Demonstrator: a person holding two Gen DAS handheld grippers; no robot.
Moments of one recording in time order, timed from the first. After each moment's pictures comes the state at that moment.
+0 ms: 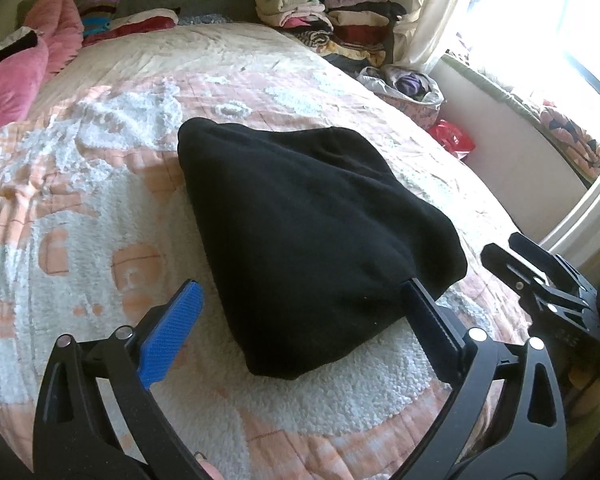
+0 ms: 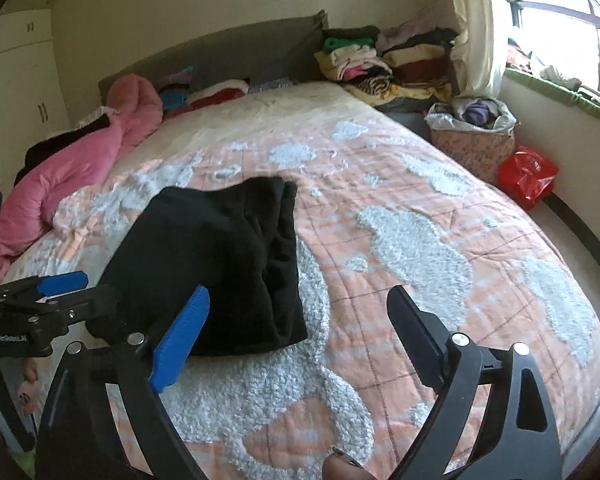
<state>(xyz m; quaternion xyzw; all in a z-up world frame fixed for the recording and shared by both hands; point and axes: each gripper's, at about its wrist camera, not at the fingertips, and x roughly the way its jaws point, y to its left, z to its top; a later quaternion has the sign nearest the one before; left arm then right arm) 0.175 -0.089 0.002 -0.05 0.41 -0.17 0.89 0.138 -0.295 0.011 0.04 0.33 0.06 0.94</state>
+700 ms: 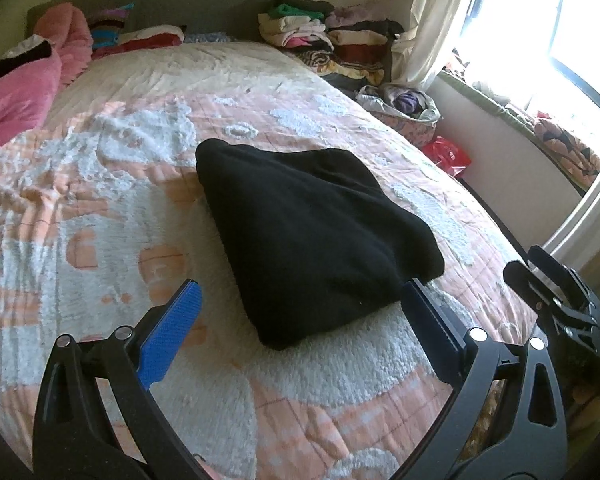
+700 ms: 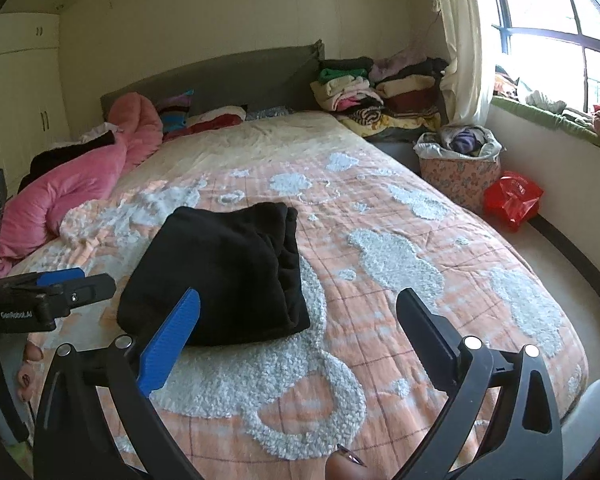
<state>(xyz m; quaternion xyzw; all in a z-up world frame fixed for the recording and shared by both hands) 0.141 -0.072 0.025 -0.05 0.38 -0.16 0.91 0.085 -0.287 0.038 0.03 0.28 0.04 0.96</state>
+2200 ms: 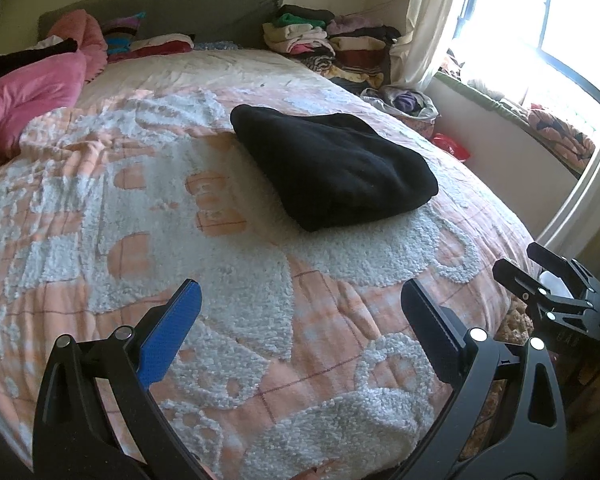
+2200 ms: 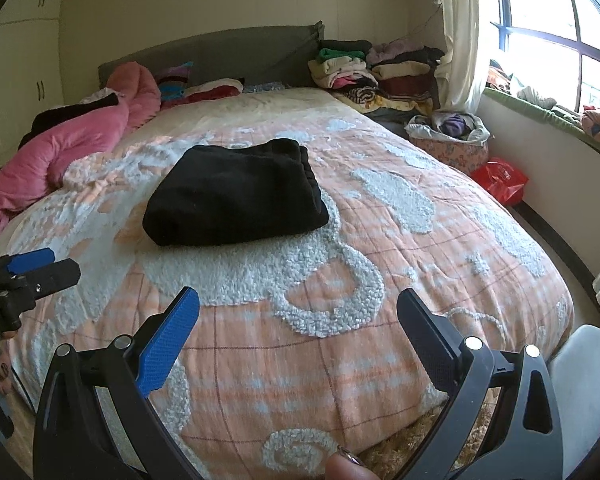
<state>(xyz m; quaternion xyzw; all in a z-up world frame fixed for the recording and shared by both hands) 0.049 -0.031 -0.013 -0.04 0.36 -0.16 0.92 0.003 -0.248 -0.004 -0.01 0.32 0.02 0.95</state>
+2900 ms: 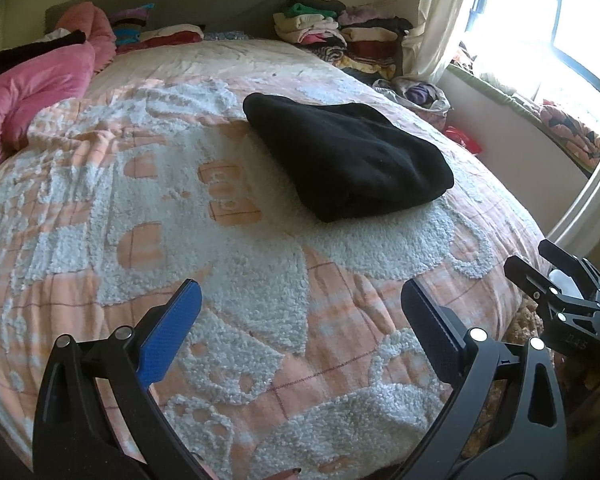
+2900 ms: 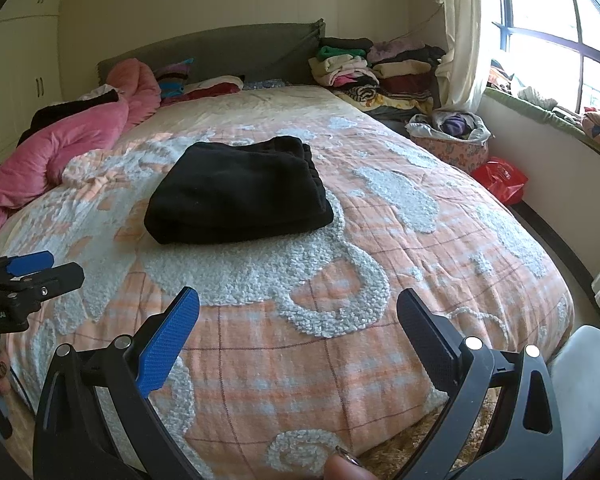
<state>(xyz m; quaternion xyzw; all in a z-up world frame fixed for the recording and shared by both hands) 0.051 -0.029 -0.016 -0.04 0.38 -0.14 0.91 0.007 -0.244 -0.005 -0.01 0.32 0.02 0.95</state>
